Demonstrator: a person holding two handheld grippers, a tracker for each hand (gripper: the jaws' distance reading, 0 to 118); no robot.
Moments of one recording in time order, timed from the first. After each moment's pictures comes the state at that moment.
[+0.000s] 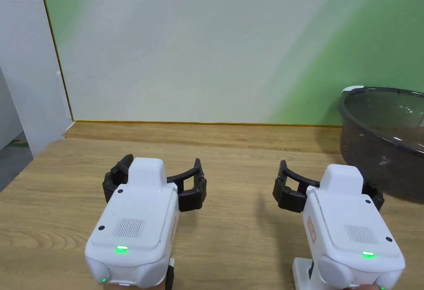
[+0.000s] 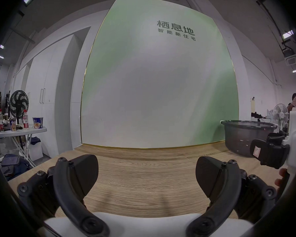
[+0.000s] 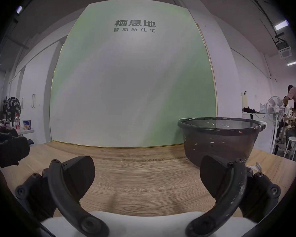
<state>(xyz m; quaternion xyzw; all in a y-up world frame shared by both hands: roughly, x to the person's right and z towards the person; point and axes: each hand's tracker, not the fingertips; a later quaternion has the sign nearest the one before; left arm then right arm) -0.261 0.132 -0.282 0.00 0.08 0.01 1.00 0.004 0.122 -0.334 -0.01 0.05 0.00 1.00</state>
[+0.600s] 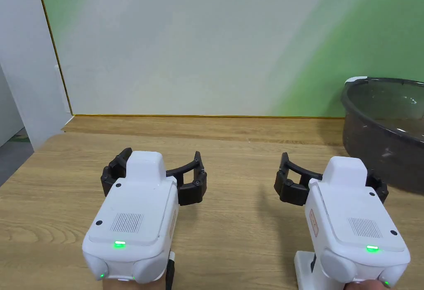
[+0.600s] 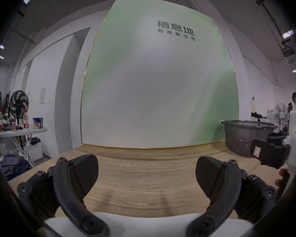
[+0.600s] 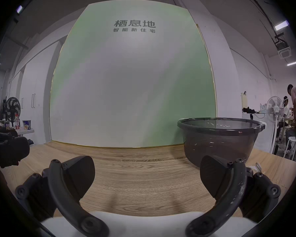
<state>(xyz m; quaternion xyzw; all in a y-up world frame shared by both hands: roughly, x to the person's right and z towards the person) -0.260 0.133 -0.283 0.00 0.08 0.00 1.00 0.004 0.123 -0.333 -0.01 0.05 0.00 1.00</state>
